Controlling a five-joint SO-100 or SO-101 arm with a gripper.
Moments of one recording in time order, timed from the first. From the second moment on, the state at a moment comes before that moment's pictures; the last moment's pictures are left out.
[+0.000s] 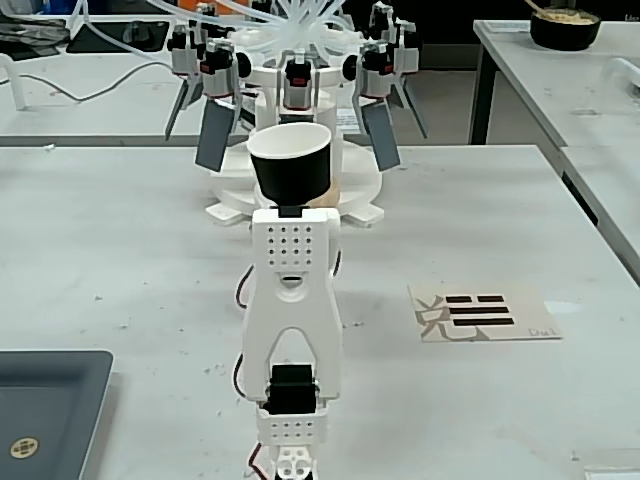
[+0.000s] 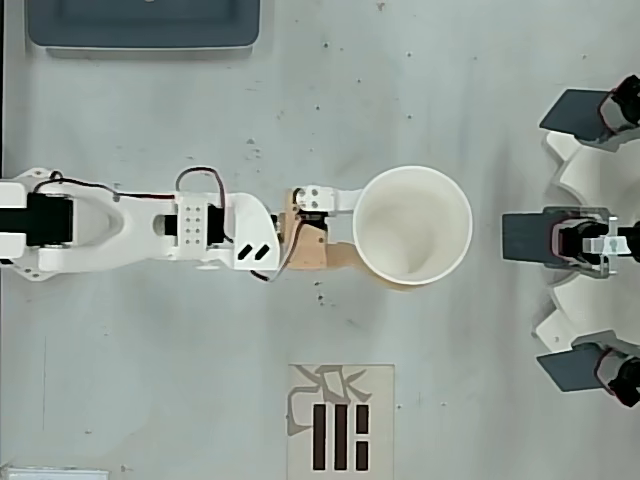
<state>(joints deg) -4.0 83.1 132.1 -59.2 -92.2</state>
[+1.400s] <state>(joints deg) -0.7 123.0 178.0 -70.5 -85.5</state>
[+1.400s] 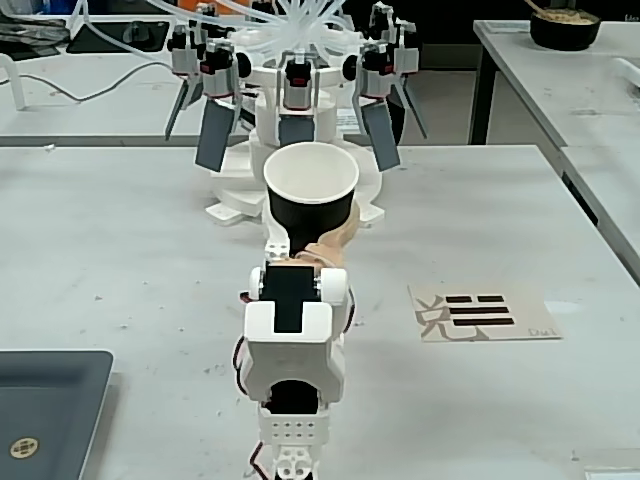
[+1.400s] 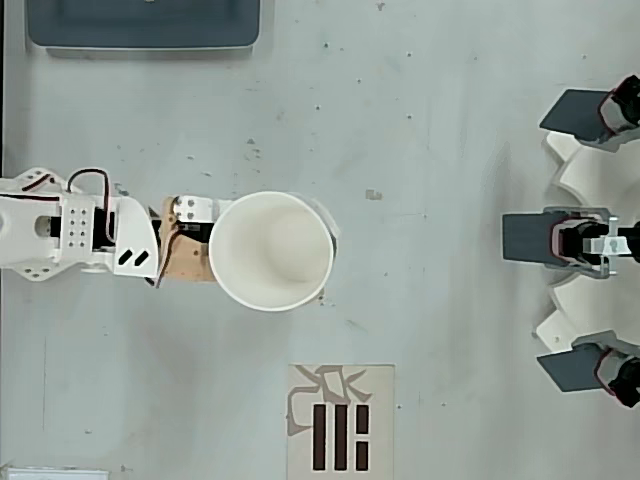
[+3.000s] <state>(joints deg) 27.9 89.6 149.2 -71.0 -85.6</state>
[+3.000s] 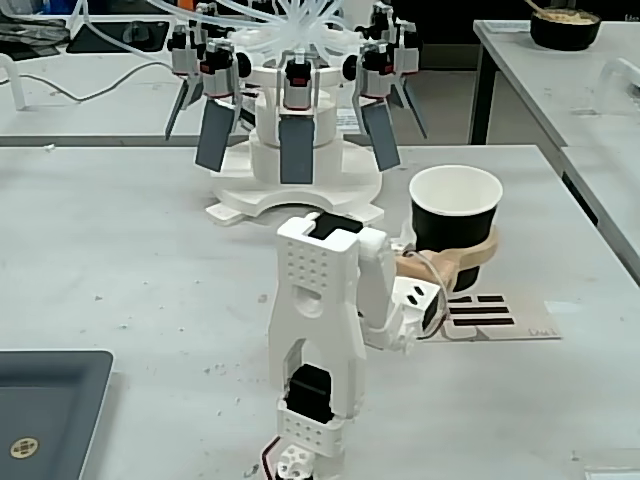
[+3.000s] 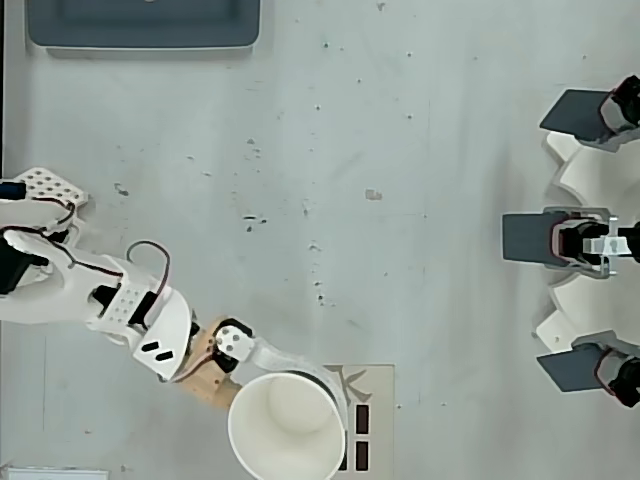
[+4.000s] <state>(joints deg) 30.3 60.9 122.5 -74.0 -85.6</state>
